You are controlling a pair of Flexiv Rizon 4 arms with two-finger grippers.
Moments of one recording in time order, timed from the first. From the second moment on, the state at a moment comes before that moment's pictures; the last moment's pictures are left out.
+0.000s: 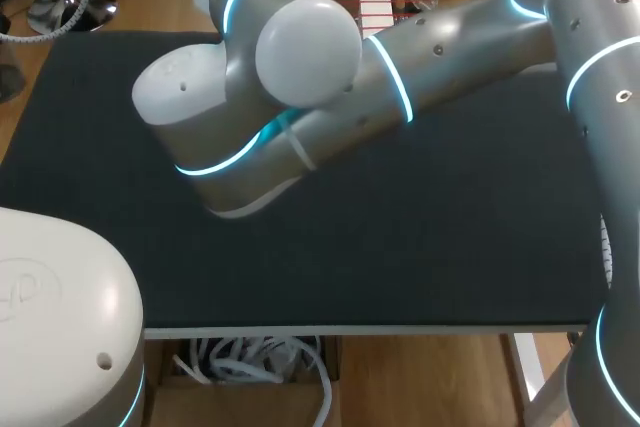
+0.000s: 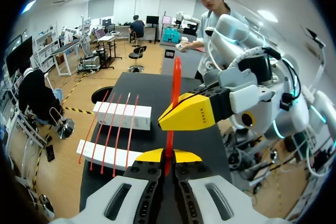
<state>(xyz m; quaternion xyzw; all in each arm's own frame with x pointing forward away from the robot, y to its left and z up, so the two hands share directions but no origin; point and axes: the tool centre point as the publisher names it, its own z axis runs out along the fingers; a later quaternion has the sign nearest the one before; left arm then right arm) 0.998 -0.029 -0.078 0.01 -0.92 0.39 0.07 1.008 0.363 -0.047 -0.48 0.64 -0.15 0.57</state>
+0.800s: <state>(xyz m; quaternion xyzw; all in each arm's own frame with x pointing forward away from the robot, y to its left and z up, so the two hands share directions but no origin) 0.998 -0.030 -0.077 0.01 -0.92 0.39 0.07 1.006 0.366 -0.040 -0.48 0.64 -0.15 0.58</state>
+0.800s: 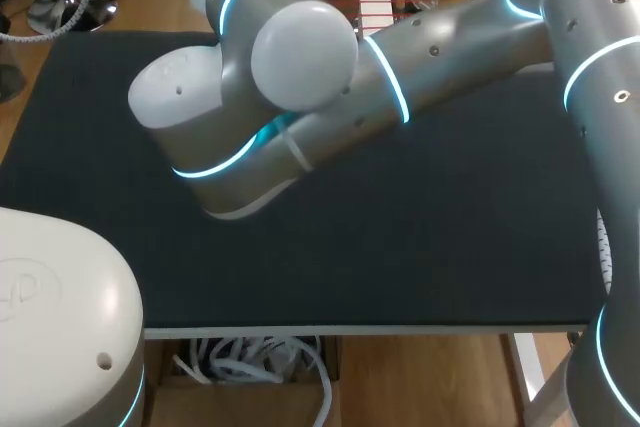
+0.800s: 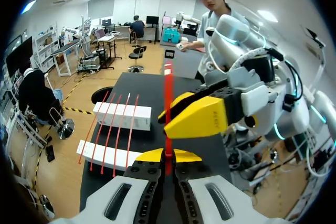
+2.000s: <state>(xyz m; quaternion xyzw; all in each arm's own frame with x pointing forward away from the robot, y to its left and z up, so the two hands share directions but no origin) 0.998 -0.030 -0.077 0.01 -0.92 0.39 0.07 0.955 0.346 0.027 -0.32 0.69 0.05 0.65</state>
